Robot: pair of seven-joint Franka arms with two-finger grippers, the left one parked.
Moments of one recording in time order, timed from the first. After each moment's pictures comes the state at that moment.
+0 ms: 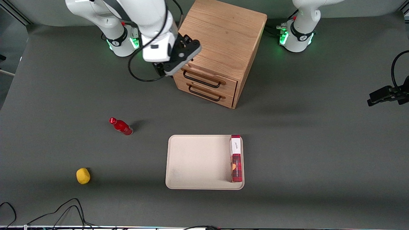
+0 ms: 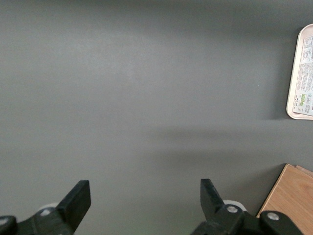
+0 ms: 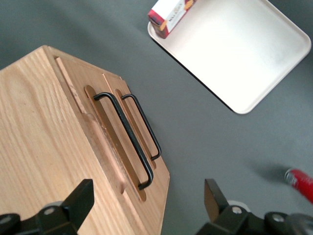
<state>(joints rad) 0.11 0.28 0.75 -1.44 -0.09 1.69 0.11</state>
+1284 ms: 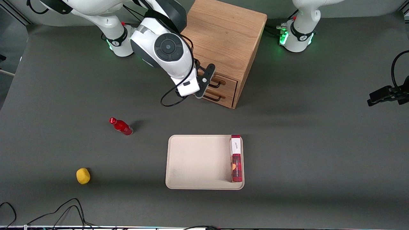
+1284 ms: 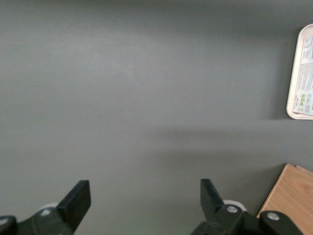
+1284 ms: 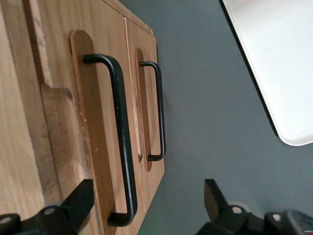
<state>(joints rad) 0.11 0.52 0.80 -1.45 -0.14 1.67 -0.20</state>
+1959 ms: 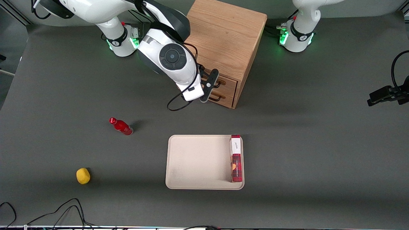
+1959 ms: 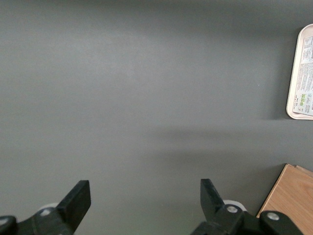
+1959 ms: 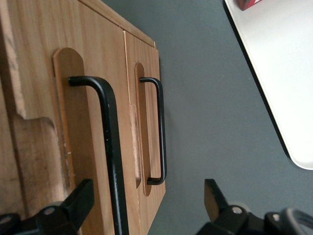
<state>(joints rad) 0.12 0.56 0.80 -1.48 -0.15 1.77 -0.20</state>
